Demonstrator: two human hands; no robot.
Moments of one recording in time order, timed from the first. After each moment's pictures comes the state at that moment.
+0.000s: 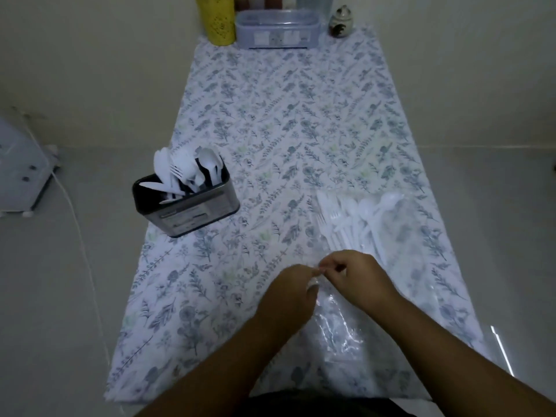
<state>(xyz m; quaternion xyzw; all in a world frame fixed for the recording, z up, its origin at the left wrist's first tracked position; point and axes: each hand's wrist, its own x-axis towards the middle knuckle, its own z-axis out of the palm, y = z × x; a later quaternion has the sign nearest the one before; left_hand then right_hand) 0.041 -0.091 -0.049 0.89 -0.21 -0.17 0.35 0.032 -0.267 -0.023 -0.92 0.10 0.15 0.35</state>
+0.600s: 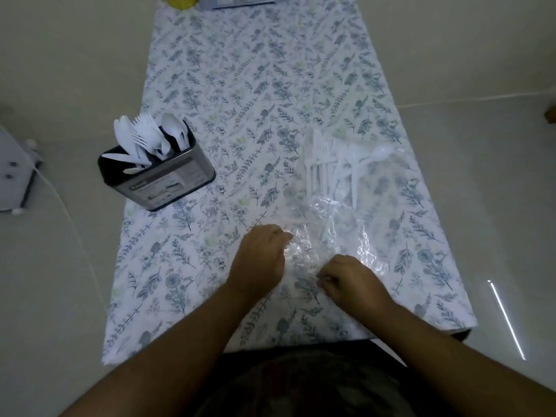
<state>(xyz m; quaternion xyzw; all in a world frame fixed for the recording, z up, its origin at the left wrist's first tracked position) 0.031 -0.075 -0.075 0.92 -0.32 -0.01 0.24 -0.070 -0.280 -0.075 -0.95 0.02 0.12 0.27</state>
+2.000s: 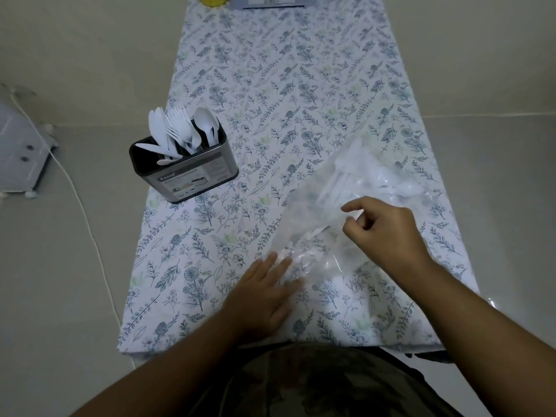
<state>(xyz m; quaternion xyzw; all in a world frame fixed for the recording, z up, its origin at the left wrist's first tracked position) -0.013 -0.008 -0.083 0.89 -0.40 -0.19 0.09 -0.004 -0.272 0.029 -0.90 0.16 -0.01 0.41</state>
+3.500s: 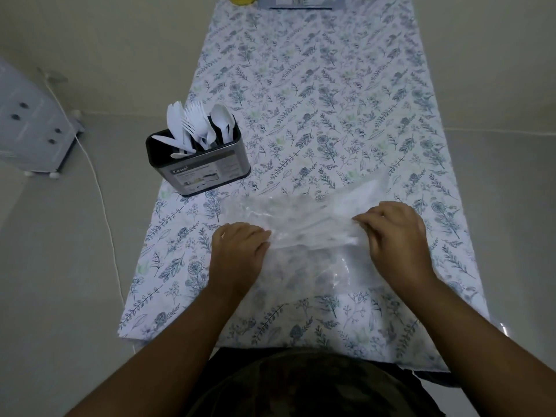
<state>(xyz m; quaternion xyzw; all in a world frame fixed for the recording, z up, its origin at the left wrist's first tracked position) 0.038 -0.009 -0.065 0.96 -0.18 0.09 0.18 0.007 -0.305 -0.028 -0.97 -0.01 -0.15 0.20</state>
